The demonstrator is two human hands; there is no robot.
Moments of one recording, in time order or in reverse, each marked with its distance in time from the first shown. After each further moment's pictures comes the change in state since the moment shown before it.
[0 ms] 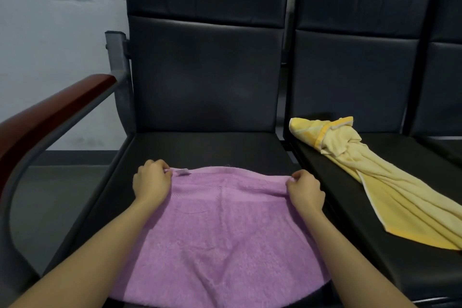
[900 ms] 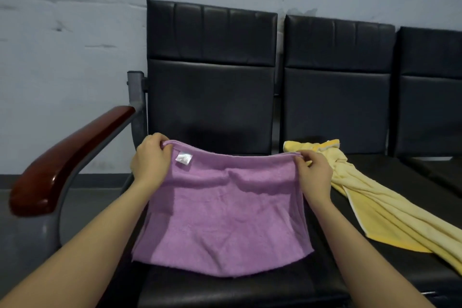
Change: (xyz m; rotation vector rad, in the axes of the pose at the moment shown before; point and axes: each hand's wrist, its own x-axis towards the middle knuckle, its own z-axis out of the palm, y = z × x) left_hand -0.013 0.049 -0.116 -0.251 0.295 0.134; right_hand -0.024 -0.037 -0.083 0.466 0.265 -0.361
